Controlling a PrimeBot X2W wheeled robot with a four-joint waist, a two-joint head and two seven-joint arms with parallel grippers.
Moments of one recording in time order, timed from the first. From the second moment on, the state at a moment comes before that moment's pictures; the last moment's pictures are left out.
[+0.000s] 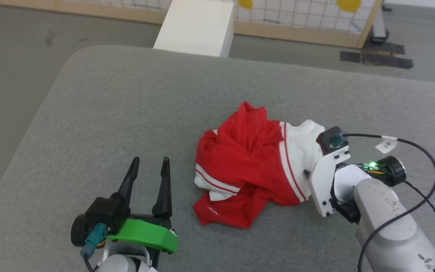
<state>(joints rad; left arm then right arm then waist) -0.05 0.09 -0.23 0.03 -0.29 0.03 -0.26 -0.52 -0.11 0.22 0.69 0.03 0.13 0.45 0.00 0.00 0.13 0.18</state>
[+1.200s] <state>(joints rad) -0.02 0.05 -0.15 0.09 -0.28 -0.03 -0.26 -0.09 -0.17 -0.20 0.43 0.22 0.13 0.32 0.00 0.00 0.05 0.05</state>
